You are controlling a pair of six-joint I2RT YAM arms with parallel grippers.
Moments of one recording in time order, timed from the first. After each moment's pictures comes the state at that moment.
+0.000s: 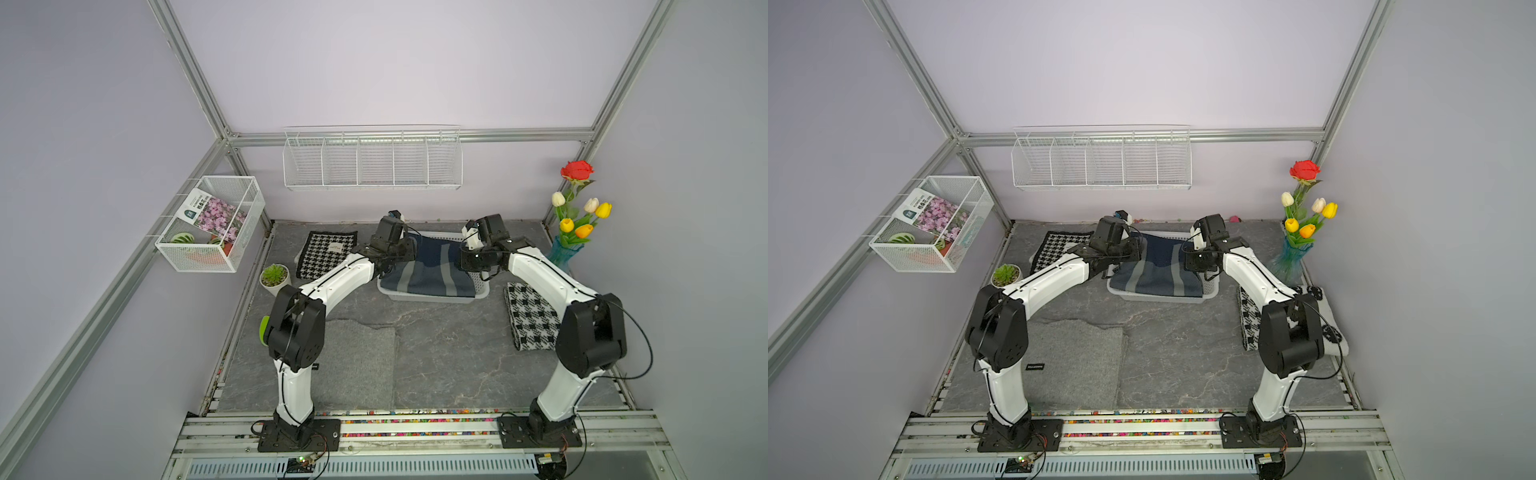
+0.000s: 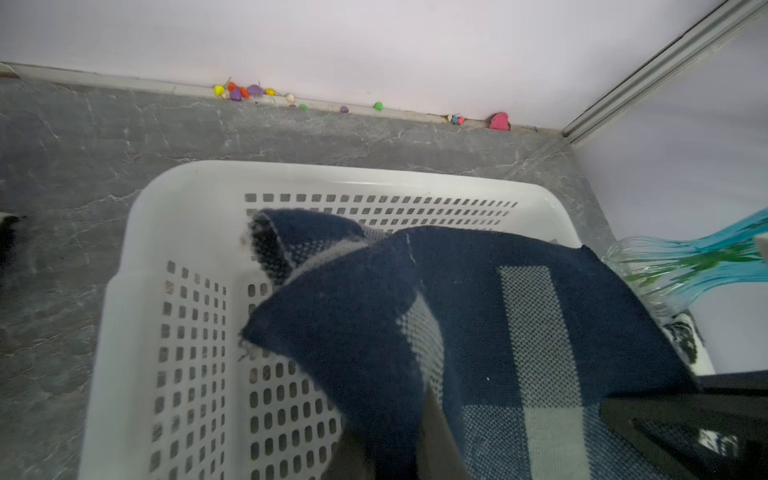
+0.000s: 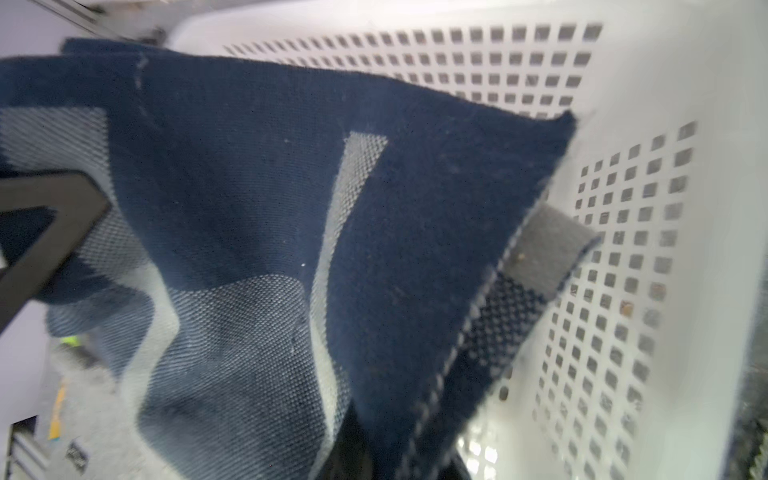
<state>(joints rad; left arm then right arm) -0.60 1.96 1.58 -0.24 0.07 -0.47 0.29 1.82 1.49 -0.67 -0.25 0.28</state>
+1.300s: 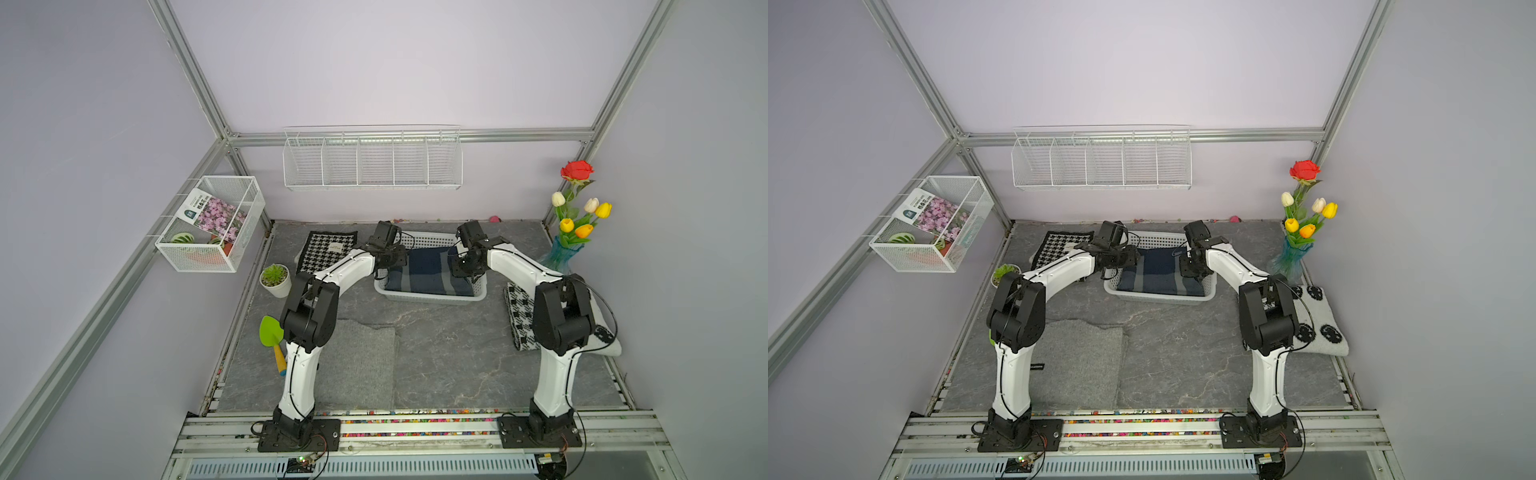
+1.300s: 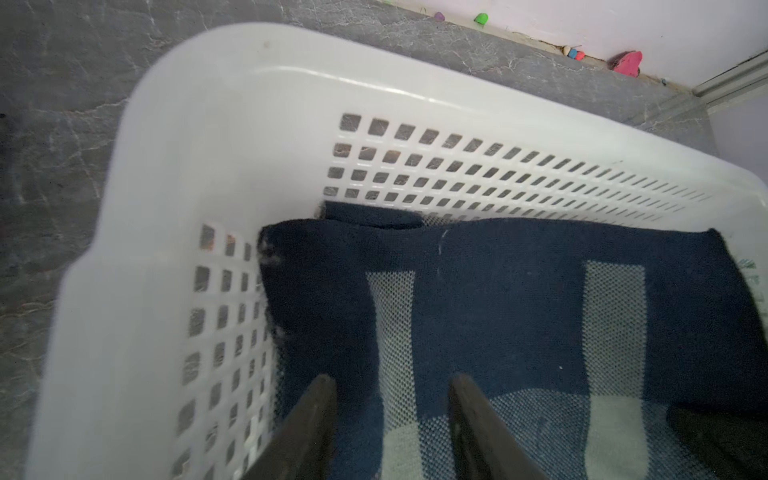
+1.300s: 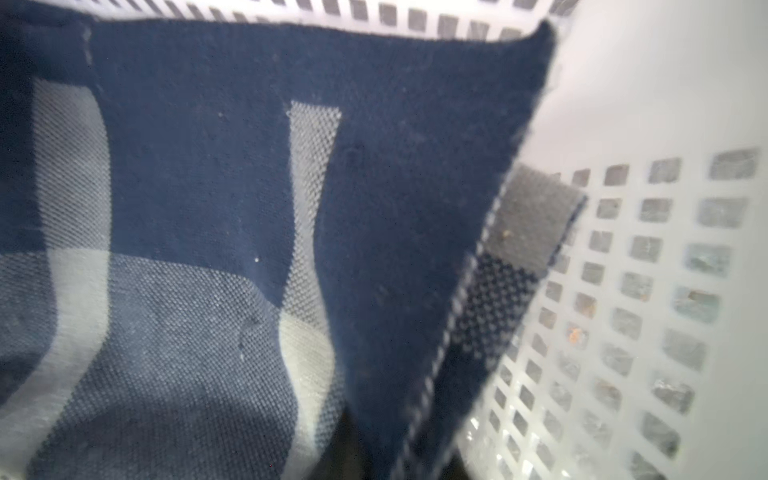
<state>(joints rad) -0.53 2.12 1.66 -0.35 0.08 -0.48 0.33 2.00 1.59 -0.75 -0.01 0.21</state>
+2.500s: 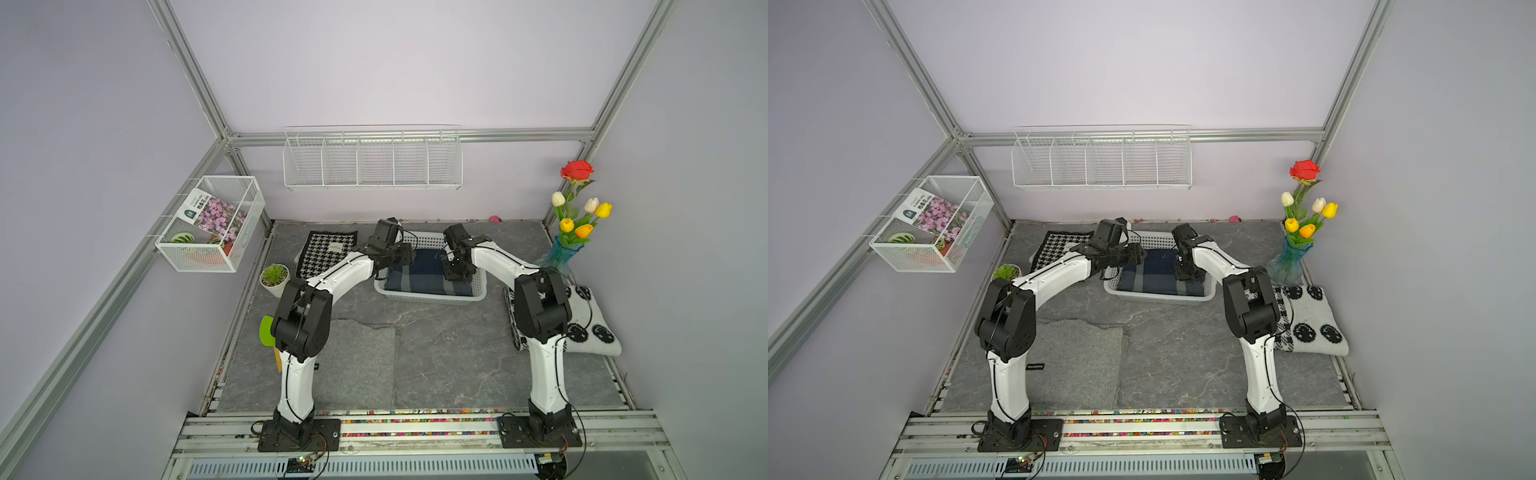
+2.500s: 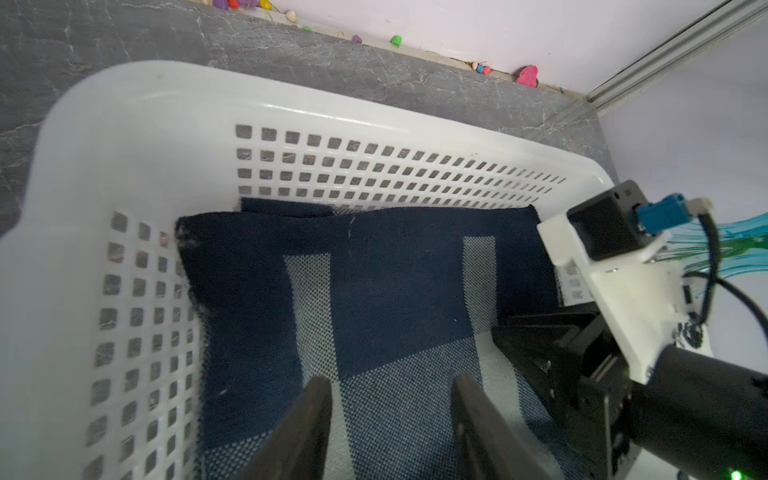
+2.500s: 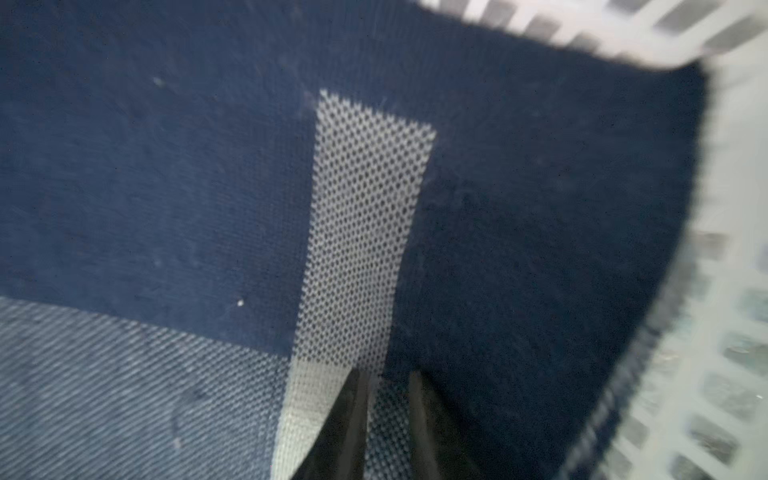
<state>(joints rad) -0.56 2.00 1.57 -0.28 0.17 -0.49 0.37 2.16 1.73 -0.81 0.08 0.14</state>
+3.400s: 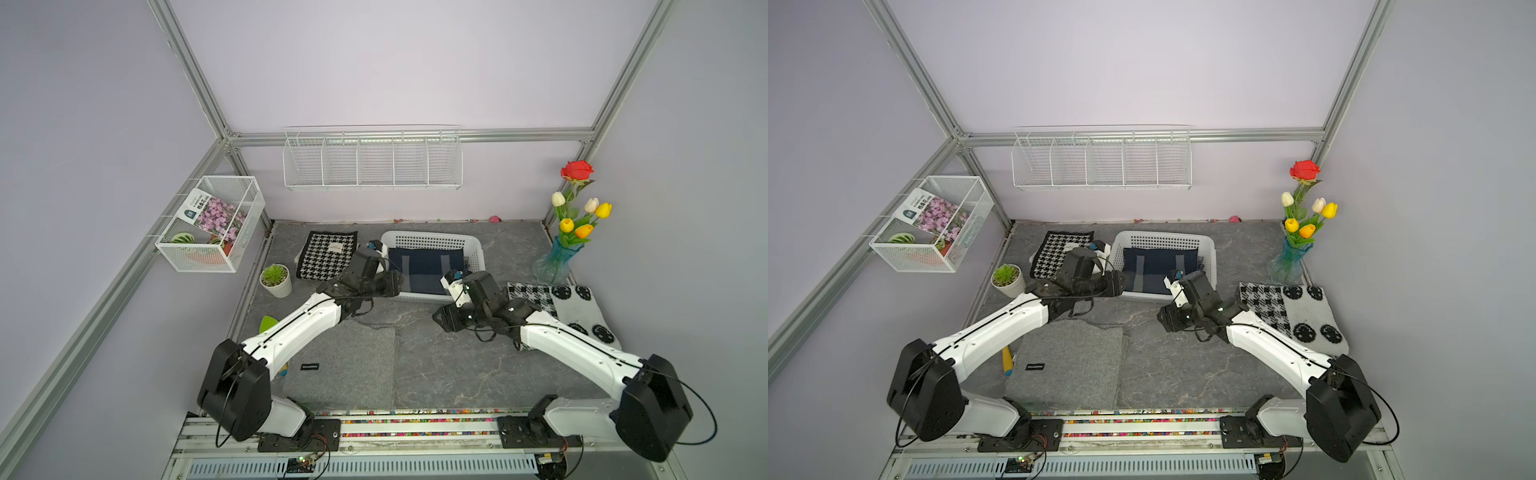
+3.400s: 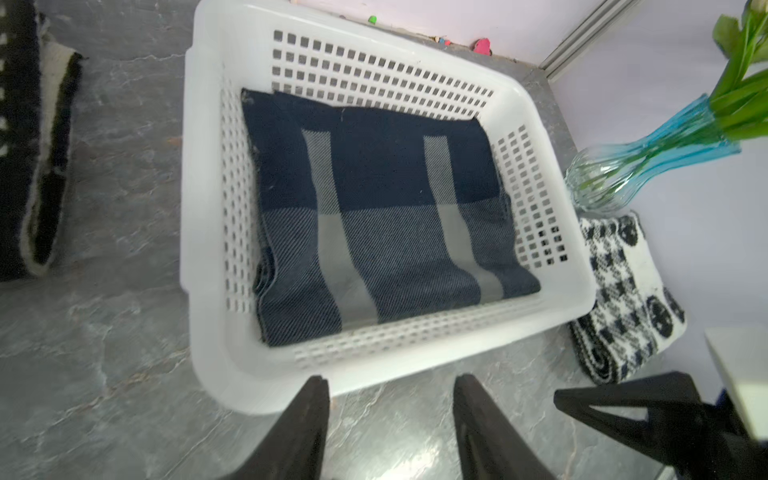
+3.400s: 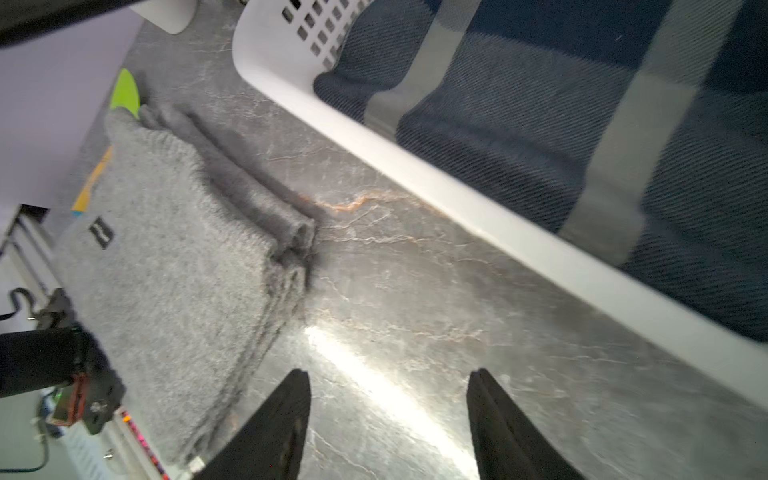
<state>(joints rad) -0.63 1.40 1.00 -0.27 0.11 -0.49 0.63 1.30 0.83 -0.40 -0.25 0.28</state>
